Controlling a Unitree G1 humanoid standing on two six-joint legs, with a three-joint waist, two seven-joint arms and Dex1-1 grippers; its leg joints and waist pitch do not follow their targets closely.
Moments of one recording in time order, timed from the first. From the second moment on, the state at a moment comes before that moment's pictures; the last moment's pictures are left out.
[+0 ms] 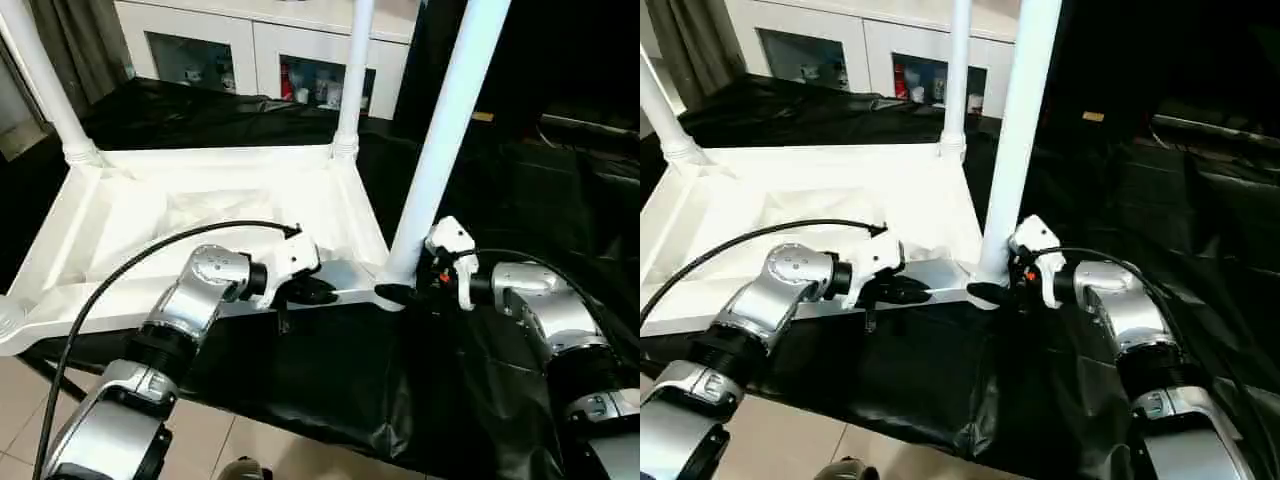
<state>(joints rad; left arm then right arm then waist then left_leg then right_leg) -0.64 0.28 -0.27 0.64 0.08 0.04 -1.15 -0.55 -0.42 0.14 0.59 0.13 0.15 1.08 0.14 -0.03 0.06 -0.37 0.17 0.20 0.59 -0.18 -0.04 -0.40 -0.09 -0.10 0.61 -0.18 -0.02</state>
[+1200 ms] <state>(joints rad) -0.82 0.07 -0.25 0.92 0.15 0.11 -0.66 -0.71 -0.10 -0.09 0.90 0.12 0.10 0.25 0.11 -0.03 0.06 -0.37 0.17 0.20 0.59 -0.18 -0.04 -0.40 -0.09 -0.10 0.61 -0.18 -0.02</state>
